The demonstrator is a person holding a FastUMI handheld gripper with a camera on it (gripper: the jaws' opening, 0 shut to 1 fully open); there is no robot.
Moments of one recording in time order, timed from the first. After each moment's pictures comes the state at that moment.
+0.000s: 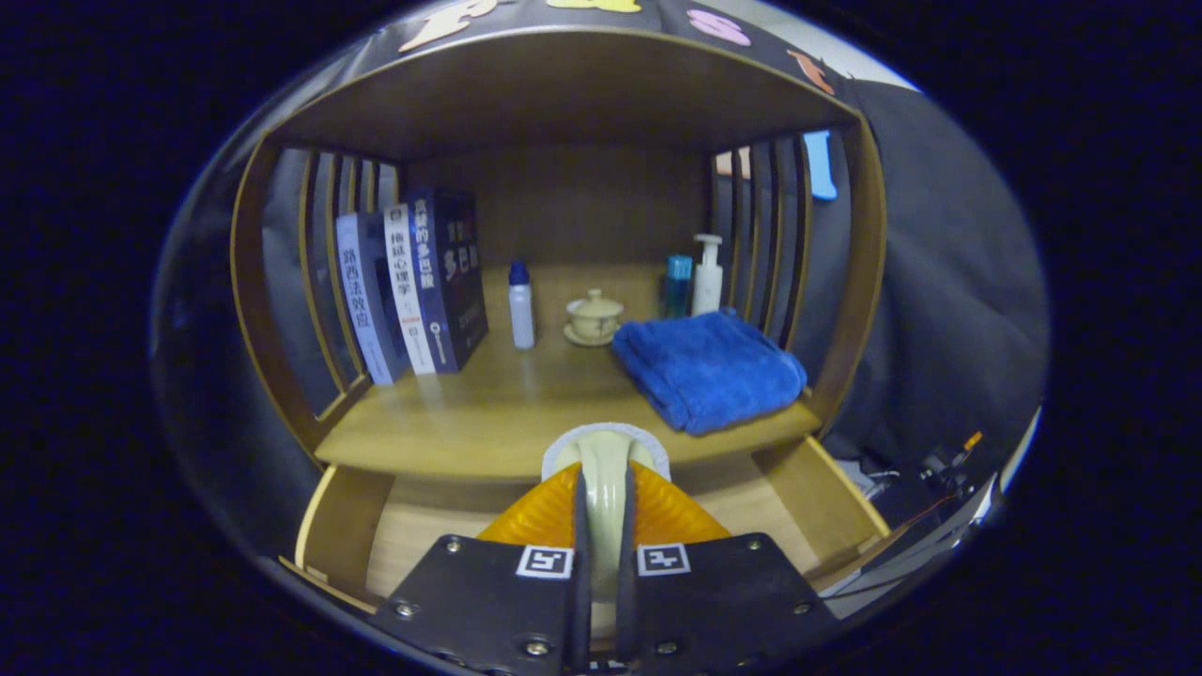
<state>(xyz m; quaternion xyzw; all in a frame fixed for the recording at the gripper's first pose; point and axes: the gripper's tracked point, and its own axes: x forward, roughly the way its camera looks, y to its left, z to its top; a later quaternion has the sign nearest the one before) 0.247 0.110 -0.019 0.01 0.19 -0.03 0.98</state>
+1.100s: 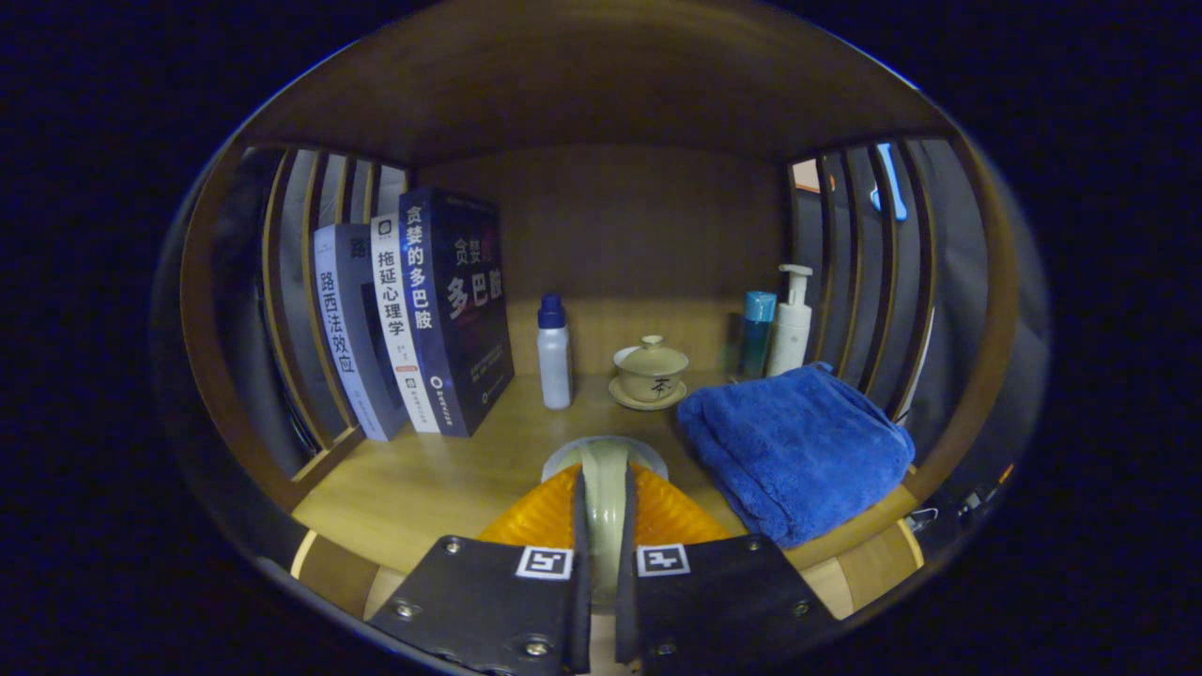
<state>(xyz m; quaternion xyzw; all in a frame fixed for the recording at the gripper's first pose) 0.375 0.144 -0.034 0.02 0.16 0.04 0.99</state>
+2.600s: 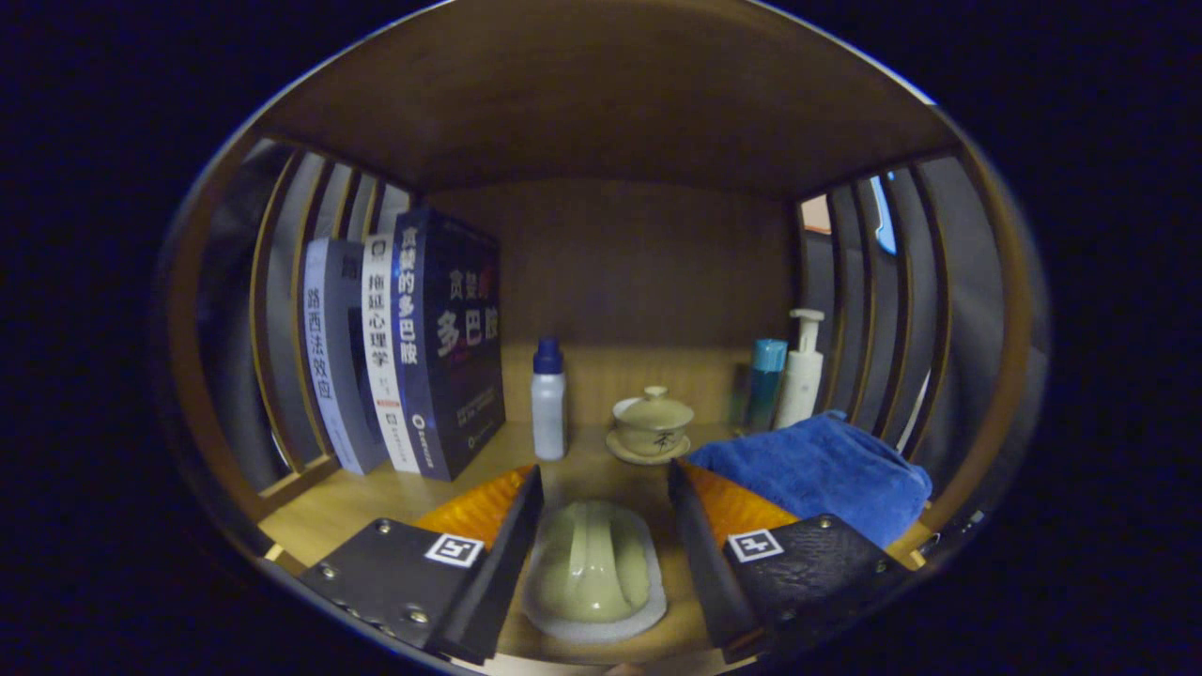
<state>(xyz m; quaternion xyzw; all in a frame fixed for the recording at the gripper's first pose) 0.401 0.144 -0.007 0.01 0.06 0.03 1.00</state>
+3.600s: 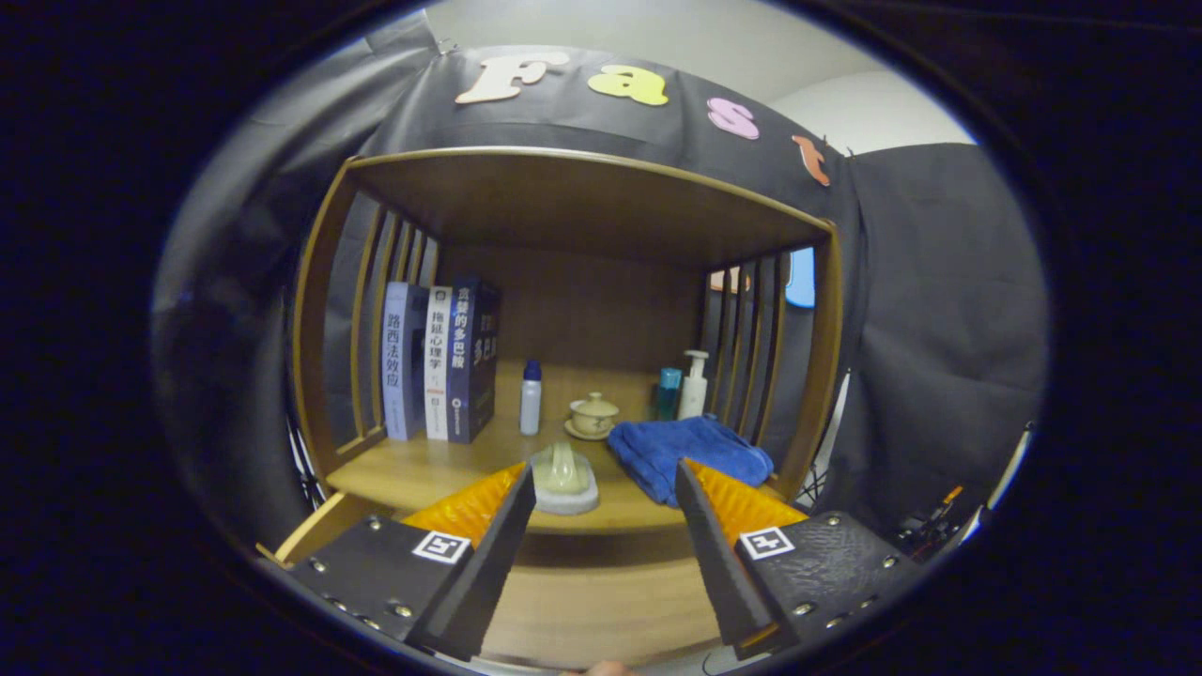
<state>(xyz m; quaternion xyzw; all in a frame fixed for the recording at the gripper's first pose) 0.187 0.114 0.018 -0.04 0.04 -0.03 1.00</state>
